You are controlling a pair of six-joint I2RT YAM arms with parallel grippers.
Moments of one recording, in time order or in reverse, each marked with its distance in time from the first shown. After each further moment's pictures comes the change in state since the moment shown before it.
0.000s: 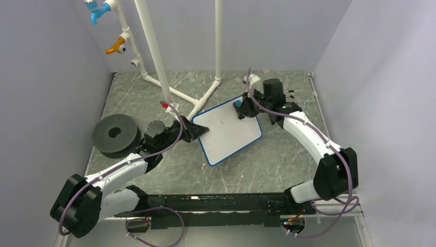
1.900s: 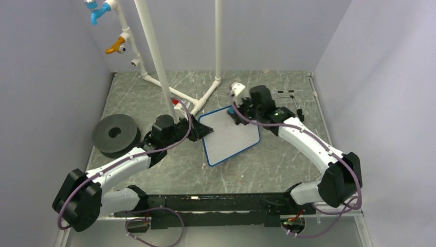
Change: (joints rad) left arm -0.066 0.052 0.139 -0.219 -0.035 0.175; right arm 0.298 -0.076 0.005 -0.114 0.193 -0.201
